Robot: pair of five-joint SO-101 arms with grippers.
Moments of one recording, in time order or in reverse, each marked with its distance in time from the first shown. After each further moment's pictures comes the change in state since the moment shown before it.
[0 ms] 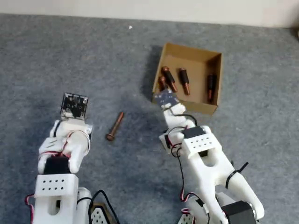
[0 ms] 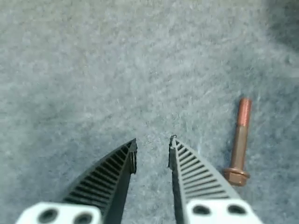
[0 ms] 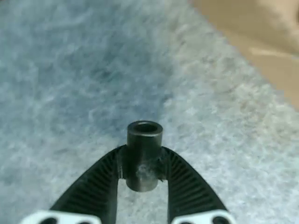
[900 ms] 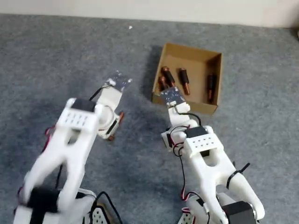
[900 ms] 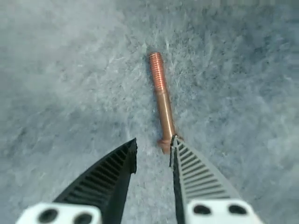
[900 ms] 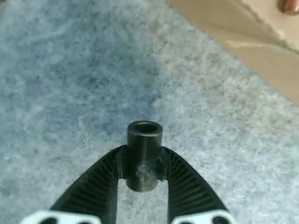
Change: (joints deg) left arm 14.8 55.9 -39.1 19.3 -7.2; right arm 1.0 0.0 0.4 -0.6 -2.8
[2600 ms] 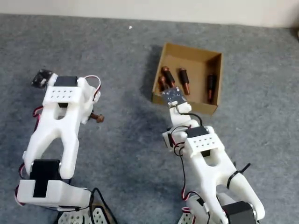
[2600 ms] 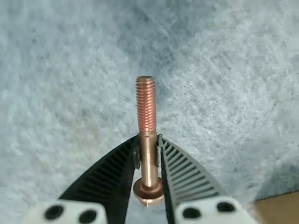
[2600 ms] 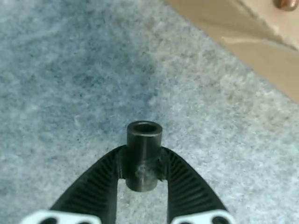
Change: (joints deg) left arm -11.3 10.9 -15.9 5.9 91.5; right arm 0.7 0.0 0.2 0.0 0.0
